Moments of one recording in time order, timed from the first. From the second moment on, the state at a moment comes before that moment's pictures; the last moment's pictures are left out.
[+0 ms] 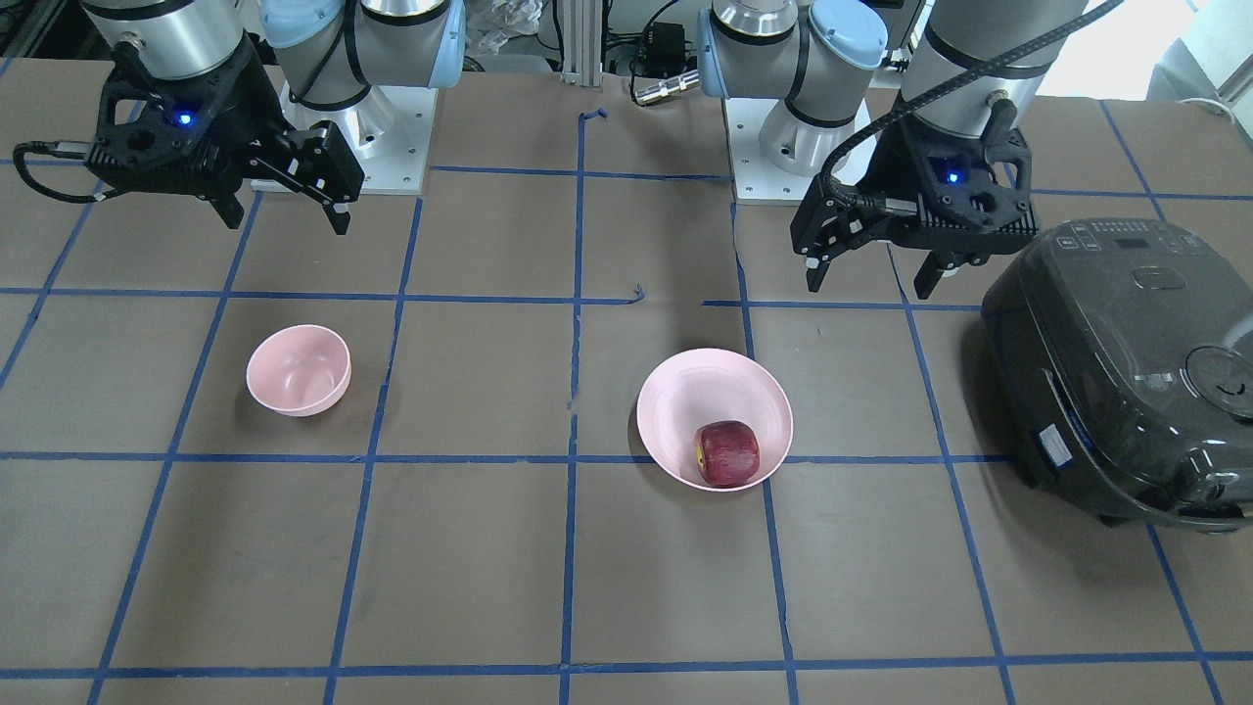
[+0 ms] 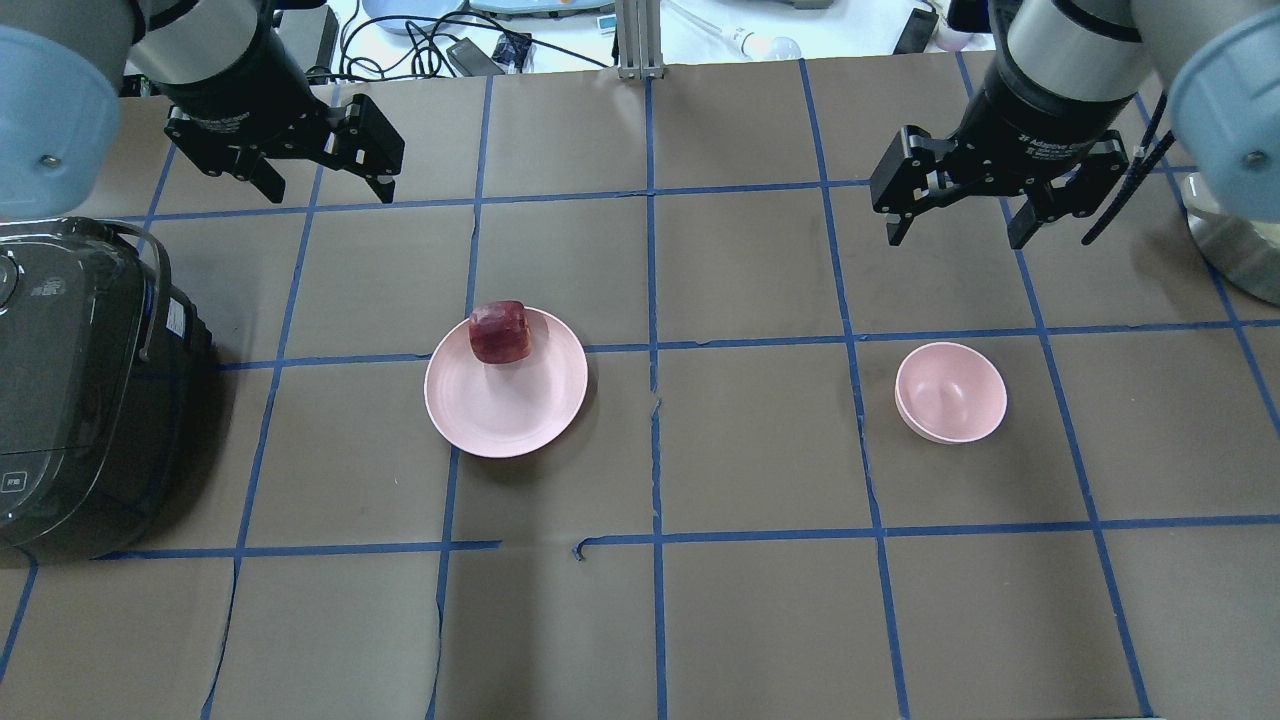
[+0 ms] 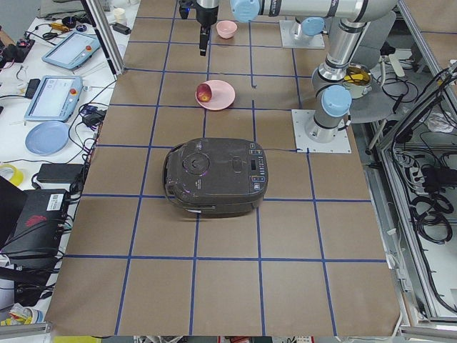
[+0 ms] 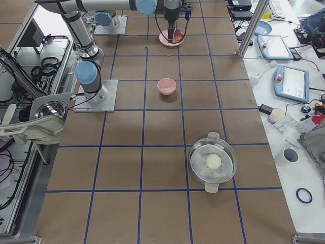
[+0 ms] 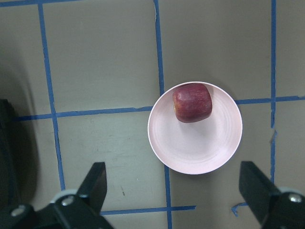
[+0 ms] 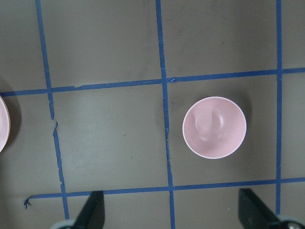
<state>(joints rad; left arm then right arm) -1.56 -1.59 -1.54 -1.47 1.57 0.06 1.56 -1.63 1.60 -1.55 -1.54 0.05</state>
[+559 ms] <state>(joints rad) -1.57 -1.60 -1.54 -1.47 1.57 0.06 1.55 -1.62 1.61 -1.56 -1.55 0.05</state>
